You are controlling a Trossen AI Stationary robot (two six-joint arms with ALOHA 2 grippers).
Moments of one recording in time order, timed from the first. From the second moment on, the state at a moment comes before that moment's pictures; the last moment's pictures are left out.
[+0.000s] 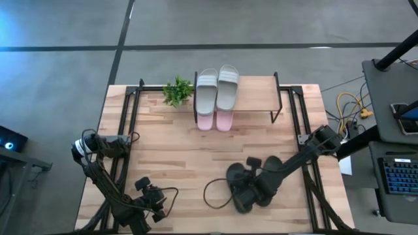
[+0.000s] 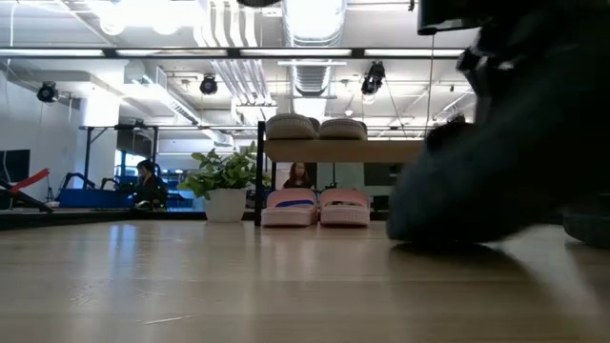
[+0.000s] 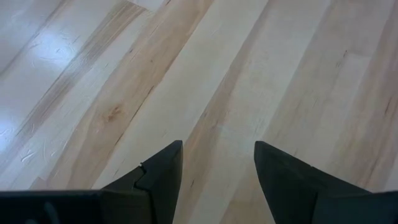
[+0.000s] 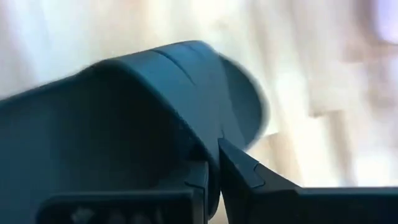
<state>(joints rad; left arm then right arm) -1.05 1.80 1.10 -0.90 -0.62 -1.59 0.57 1.90 1.35 -0.98 0.49 0.80</state>
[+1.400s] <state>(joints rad) -1.05 1.80 1.09 -0.90 -0.60 -1.59 0.08 1.86 1.08 -0.97 0.84 0.52</state>
